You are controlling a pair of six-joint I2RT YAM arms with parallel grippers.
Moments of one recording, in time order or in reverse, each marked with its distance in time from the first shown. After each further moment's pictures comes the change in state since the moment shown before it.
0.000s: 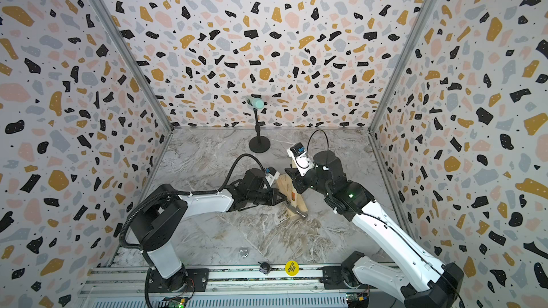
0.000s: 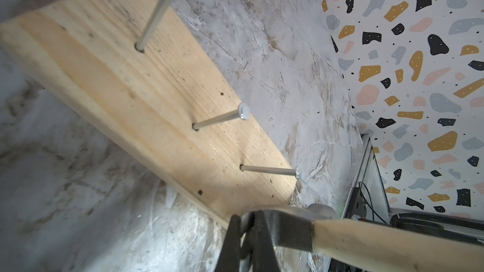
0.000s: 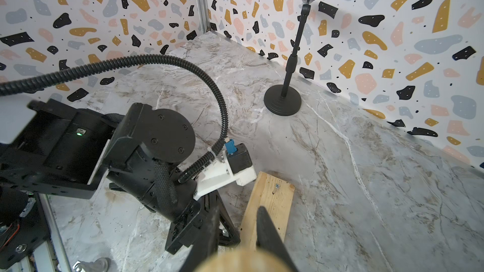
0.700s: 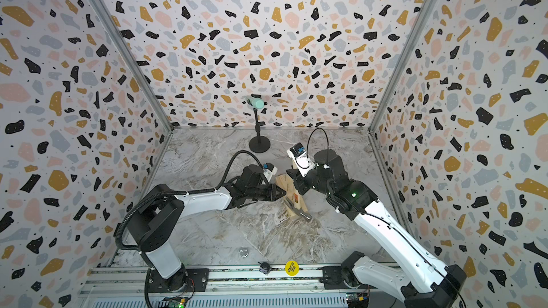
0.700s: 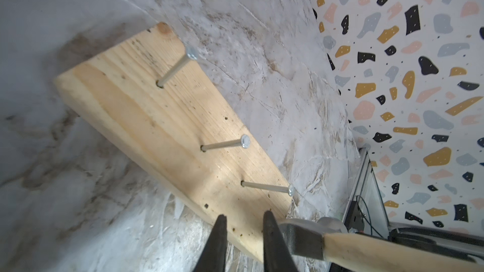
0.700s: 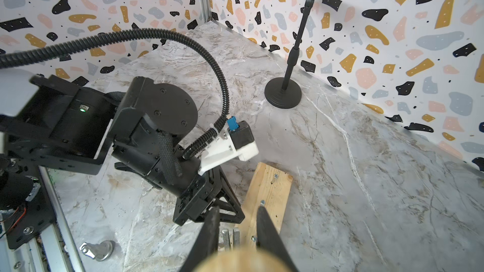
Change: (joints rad) left arm 0.032 -0.026 0.021 -0.006 -0.011 -0.001; right arm 0.000 0.000 0.069 -0.108 0.004 -0.024
